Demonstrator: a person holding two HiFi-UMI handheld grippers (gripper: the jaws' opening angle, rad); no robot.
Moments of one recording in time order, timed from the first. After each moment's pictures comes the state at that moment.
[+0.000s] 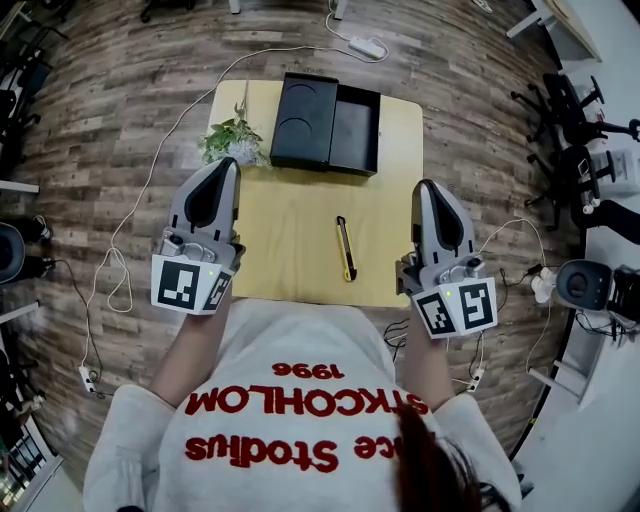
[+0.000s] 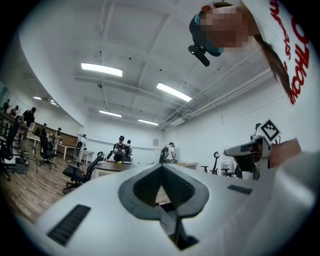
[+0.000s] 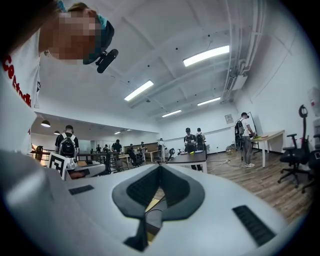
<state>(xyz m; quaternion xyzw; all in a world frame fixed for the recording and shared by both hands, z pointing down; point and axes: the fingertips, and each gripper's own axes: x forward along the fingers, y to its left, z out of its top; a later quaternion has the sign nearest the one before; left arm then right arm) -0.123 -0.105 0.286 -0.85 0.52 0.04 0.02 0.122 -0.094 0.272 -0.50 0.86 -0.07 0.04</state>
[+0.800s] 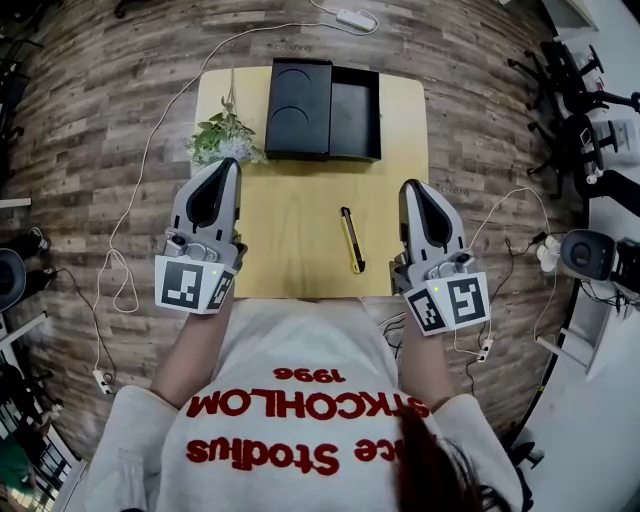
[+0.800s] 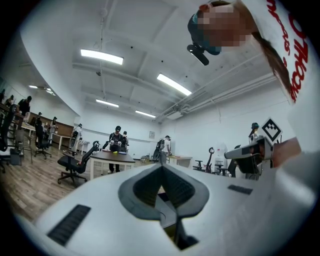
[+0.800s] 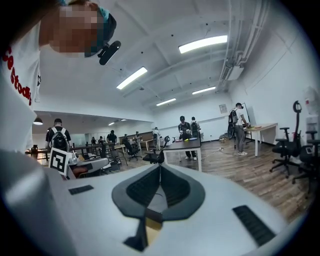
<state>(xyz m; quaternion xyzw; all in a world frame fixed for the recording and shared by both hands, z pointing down) -0.124 -0.126 0.327 -0.87 0.49 0.01 -0.02 0.104 -0.097 0.321 -0.53 0.84 -0.12 -0.01</state>
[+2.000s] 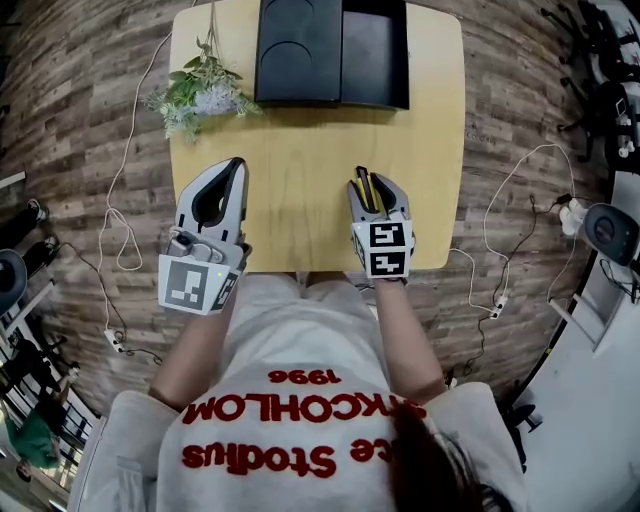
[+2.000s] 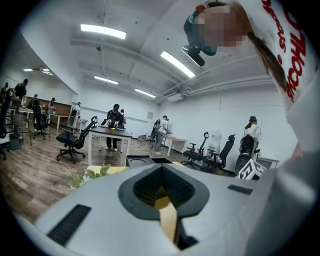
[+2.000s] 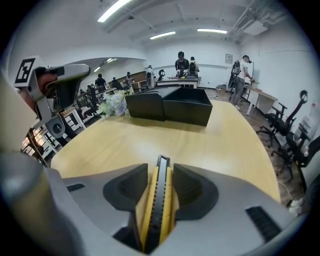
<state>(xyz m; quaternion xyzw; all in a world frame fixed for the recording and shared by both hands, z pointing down) -0.110 -0.089 0.437 -0.88 0.46 -0.07 -0.10 0.070 -0.032 0.625 -0.48 0.76 -0.28 -0.33</state>
